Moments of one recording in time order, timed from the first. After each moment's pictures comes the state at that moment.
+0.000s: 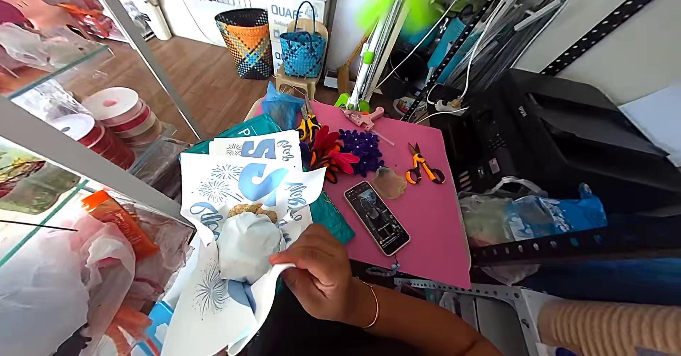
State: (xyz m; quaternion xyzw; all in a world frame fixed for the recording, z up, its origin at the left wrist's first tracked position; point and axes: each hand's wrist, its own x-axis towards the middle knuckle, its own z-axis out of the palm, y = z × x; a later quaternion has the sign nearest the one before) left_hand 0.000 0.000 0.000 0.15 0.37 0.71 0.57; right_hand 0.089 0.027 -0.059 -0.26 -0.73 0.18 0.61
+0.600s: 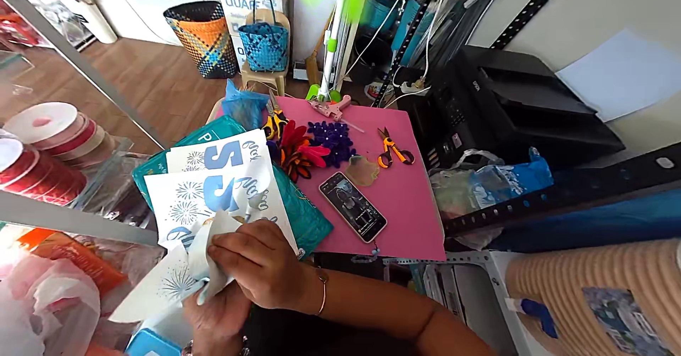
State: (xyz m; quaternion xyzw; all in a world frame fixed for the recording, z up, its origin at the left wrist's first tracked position) left_hand -0.052 0.014 -0.101 0.12 0.03 0.68 0.72; right_hand 0.053 0.044 -0.082 -0.31 -0.77 -0.01 0.56
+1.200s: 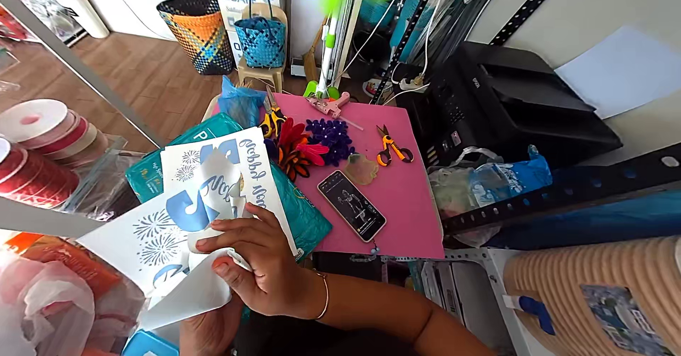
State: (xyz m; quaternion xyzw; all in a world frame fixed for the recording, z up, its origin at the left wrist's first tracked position) left_hand -0.061 0.008 -0.104 0.26 0.14 0.68 0.67; right_hand 0.056 0.046 -0.059 -0.30 -0.71 0.18 0.60
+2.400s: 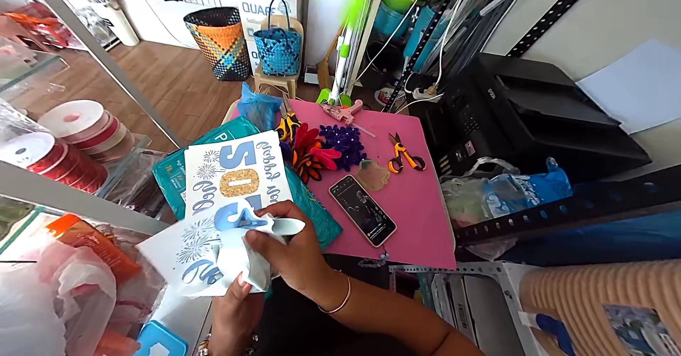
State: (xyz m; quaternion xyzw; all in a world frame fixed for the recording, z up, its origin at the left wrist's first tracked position) left_hand -0.049 0.006 -0.116 0.34 0.19 0.70 0.60; right_hand 0.062 0.042 -0.054 -0.29 -0.47 0.49 0.67
